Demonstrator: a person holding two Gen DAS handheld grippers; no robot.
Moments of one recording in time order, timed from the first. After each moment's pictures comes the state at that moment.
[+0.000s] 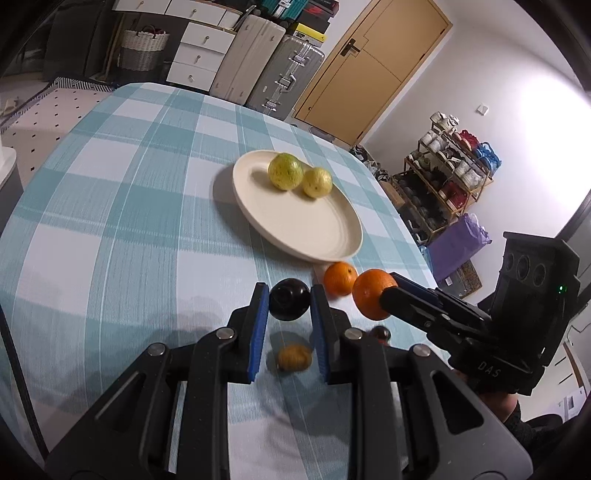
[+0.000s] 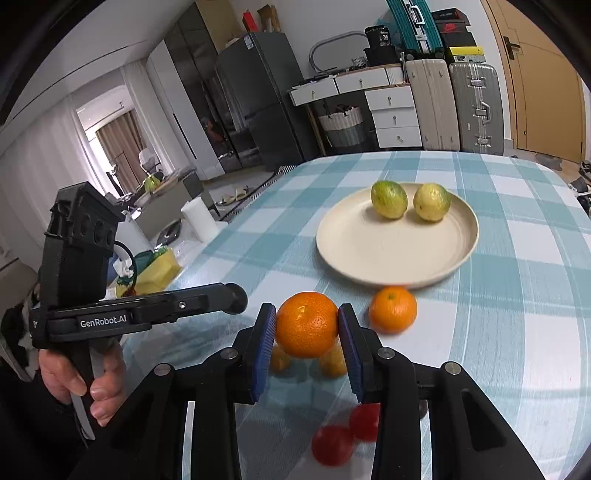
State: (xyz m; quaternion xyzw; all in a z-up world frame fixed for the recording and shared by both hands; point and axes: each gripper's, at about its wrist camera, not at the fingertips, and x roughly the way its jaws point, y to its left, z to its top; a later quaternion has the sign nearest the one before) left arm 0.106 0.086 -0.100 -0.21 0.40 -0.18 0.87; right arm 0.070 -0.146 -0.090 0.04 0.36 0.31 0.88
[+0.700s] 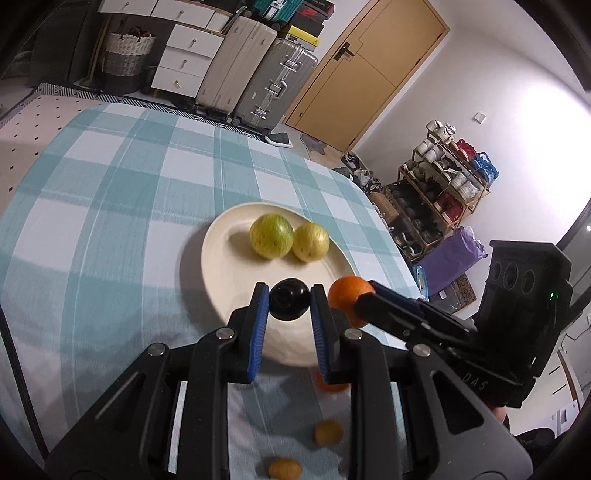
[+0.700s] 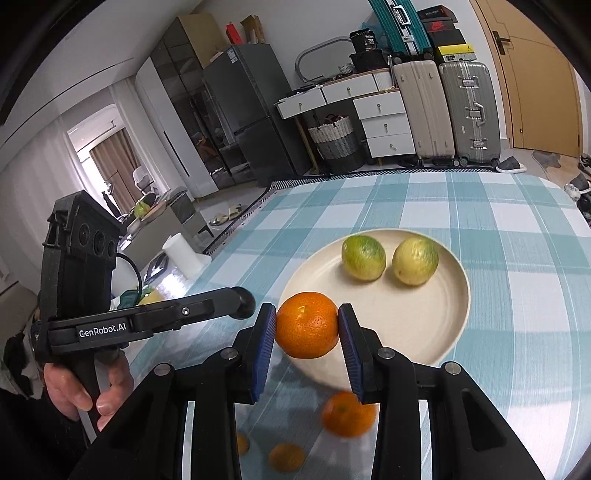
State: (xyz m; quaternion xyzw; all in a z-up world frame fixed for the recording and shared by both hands) left arm 0.229 0.067 -0.084 -0.21 0.39 -0.20 0.87; right arm 0.165 -0.155 -0.076 0.07 0.35 0.30 0.88
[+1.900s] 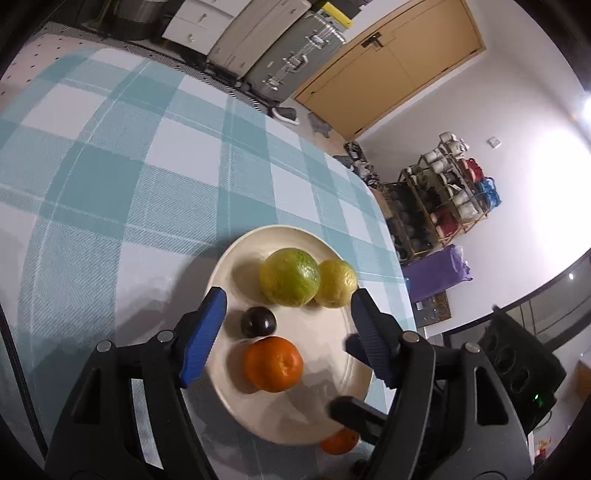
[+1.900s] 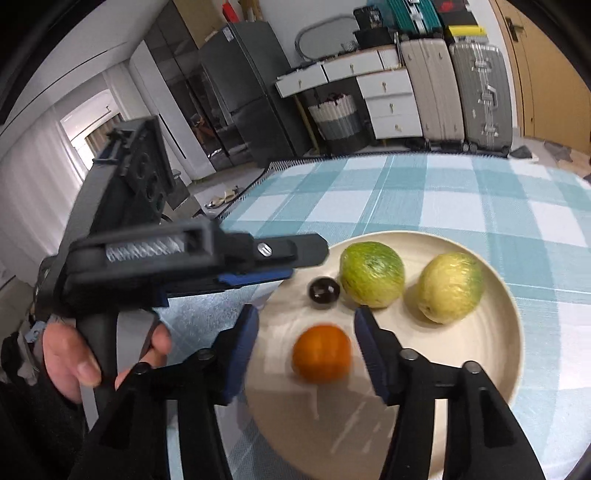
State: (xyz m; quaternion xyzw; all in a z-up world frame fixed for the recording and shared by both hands) left arm 0.336 0.080 -0.132 -0.29 0.45 -0.20 0.82; right arm 0.222 -0.120 -0.106 0.05 0.38 0.31 0.87
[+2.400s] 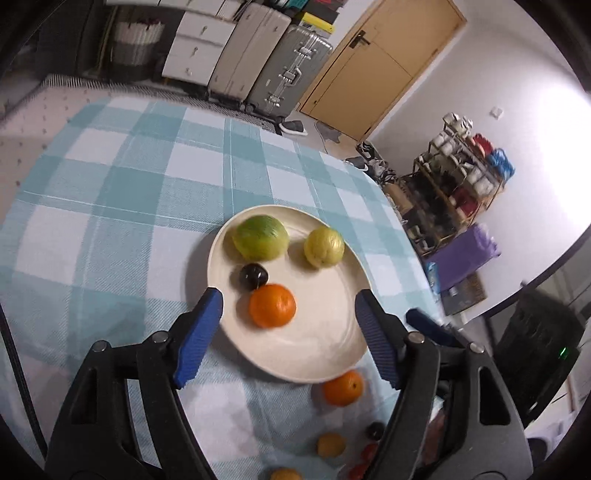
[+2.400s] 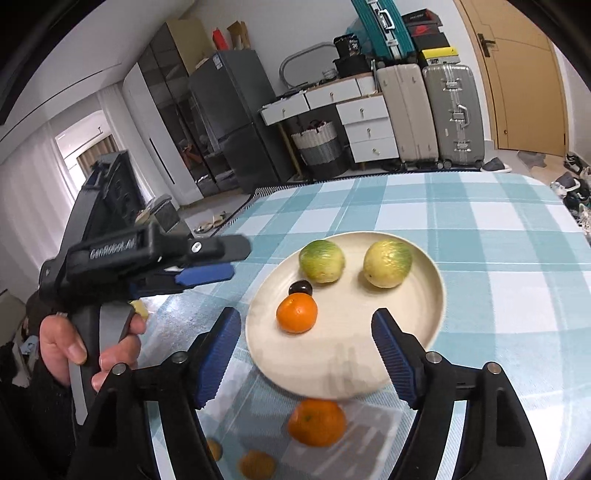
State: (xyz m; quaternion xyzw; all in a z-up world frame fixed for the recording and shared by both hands) left arm 0.248 0.061 -0.083 -0.19 0.42 -0.17 0.87; right arm 0.163 -0.175 -0.081 0.08 0.34 0.27 0.90
